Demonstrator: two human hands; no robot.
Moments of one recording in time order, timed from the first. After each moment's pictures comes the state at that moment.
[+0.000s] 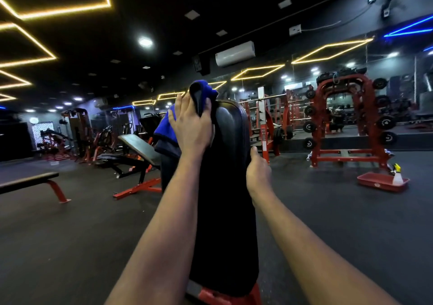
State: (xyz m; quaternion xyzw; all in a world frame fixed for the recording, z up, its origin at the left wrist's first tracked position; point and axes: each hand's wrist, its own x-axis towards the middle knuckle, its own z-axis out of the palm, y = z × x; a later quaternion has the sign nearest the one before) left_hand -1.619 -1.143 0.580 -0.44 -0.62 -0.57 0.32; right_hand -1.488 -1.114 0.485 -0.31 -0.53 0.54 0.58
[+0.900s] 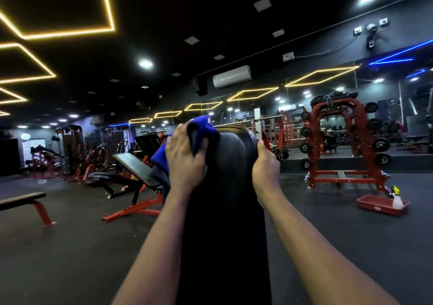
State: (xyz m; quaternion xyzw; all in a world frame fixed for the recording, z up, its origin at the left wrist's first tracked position) left_hand -1.675 -1.150 0.561 -0.50 -0.54 -0.57 0.37; right_hand -1.503 -1.106 0.542 -0.22 -0.54 0.48 0.65
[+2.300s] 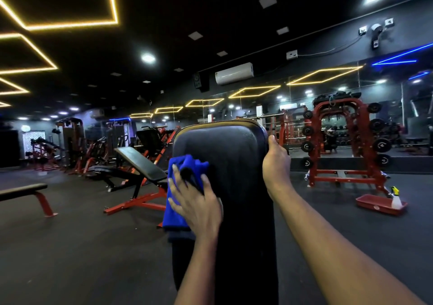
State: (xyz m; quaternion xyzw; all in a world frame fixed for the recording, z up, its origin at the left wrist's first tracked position) left_hand -1.643 -1.161 0.452 -0.29 -0.63 -0.68 0.22; right_hand -1.503 -1.119 0.542 -0.26 -0.54 0.44 0.66
